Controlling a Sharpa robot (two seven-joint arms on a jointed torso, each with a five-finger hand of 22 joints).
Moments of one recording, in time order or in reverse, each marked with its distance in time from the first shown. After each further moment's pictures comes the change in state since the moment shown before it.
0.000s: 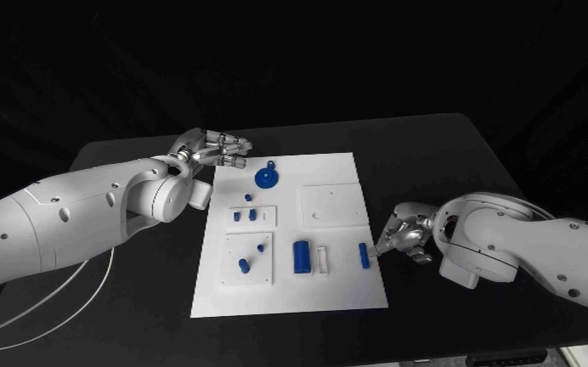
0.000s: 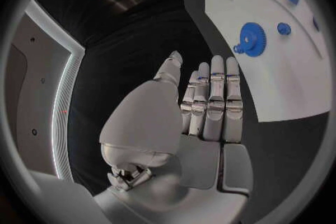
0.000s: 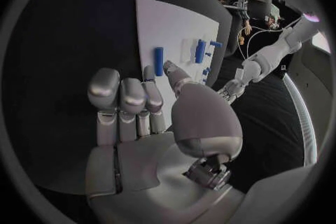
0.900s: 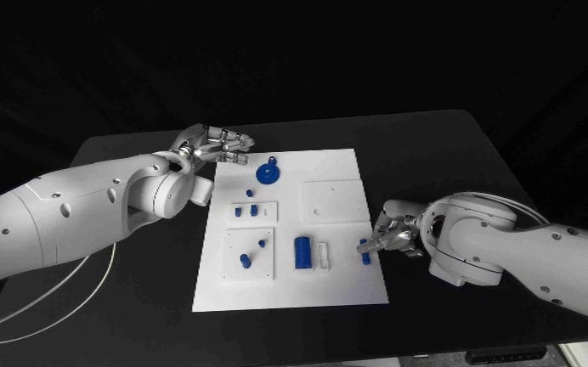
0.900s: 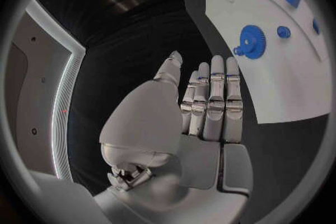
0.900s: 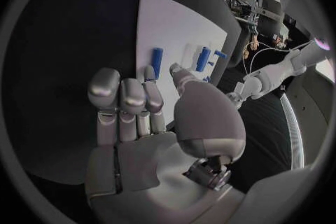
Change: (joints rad) left arm 0.000 -0.001 -0.001 0.006 -0.002 0.005 0.000; left_hand 0.000 0.000 0.000 0.000 0.000 0.000 0.000 0.000 0.000 0.000 0.000 0.000 0.000 0.000 0.000 0.000 0.001 0.000 0.000 0.000 0.000 -0.001; right arm -0.014 0.048 -0.008 0.019 -0.169 -0.014 -0.027; right_hand 0.004 -0.070 0.015 0.180 -0.081 0.012 -0.001 0.000 -0.021 0.010 -0.002 0.000 0.006 0.000 0.000 0.008 0.001 0.000 0.000 0.000 0.000 0.000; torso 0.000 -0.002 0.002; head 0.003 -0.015
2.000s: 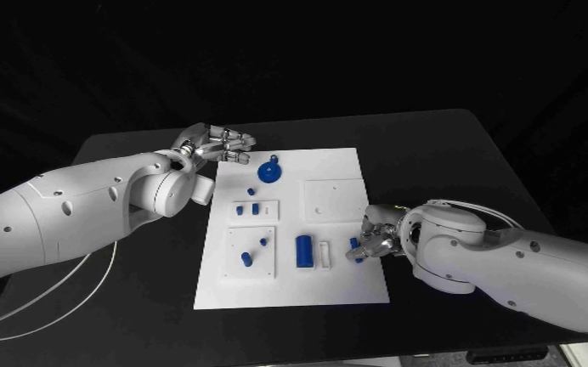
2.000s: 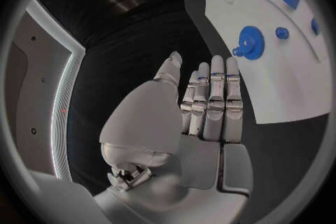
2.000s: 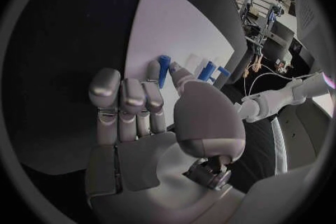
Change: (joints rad) left arm 0.000 -0.004 -0.001 0.003 -0.002 0.007 -0.004; left_hand -0.005 0.005 -0.003 -0.003 0.000 0.000 0.000 0.000 0.000 0.000 0.000 0.000 0.000 0.000 0.000 0.000 0.000 0.000 0.000 0.000 0.000 -0.004; right arm -0.024 0.098 -0.033 -0.043 -0.214 0.017 0.010; right_hand 0.007 0.007 0.027 -0.043 -0.016 0.027 -0.003 0.001 0.637 0.002 -0.002 -0.004 -0.009 -0.001 0.001 0.000 -0.001 0.000 0.000 0.000 0.000 0.000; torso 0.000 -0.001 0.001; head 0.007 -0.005
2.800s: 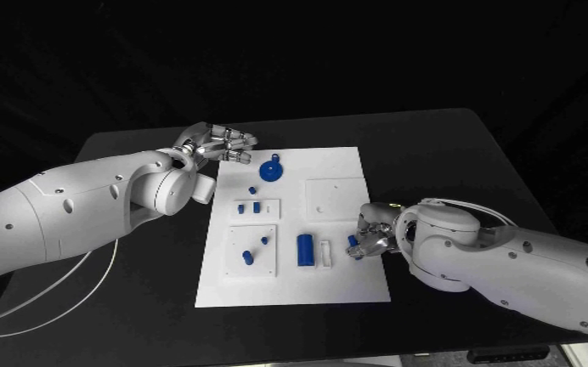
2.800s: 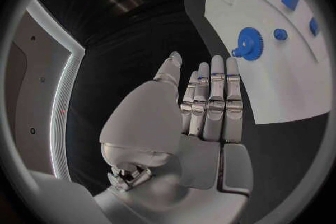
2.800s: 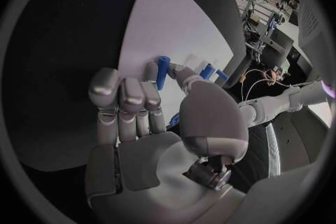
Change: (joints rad) left arm 0.000 -0.004 0.000 0.004 -0.003 0.007 -0.009; left_hand 0.000 0.000 -0.003 0.003 0.000 -0.003 -0.003 0.000 0.000 0.000 0.000 0.000 0.000 0.000 0.000 0.000 0.001 0.000 0.000 0.000 0.000 -0.001; right arm 0.004 0.025 -0.007 -0.022 -0.041 0.013 0.034; right_hand -0.073 0.032 0.161 -0.072 0.462 -0.027 0.018 0.007 0.149 -0.026 0.018 -0.005 0.007 -0.002 0.002 -0.010 -0.005 0.000 -0.004 0.003 -0.004 0.000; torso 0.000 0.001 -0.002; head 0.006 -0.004
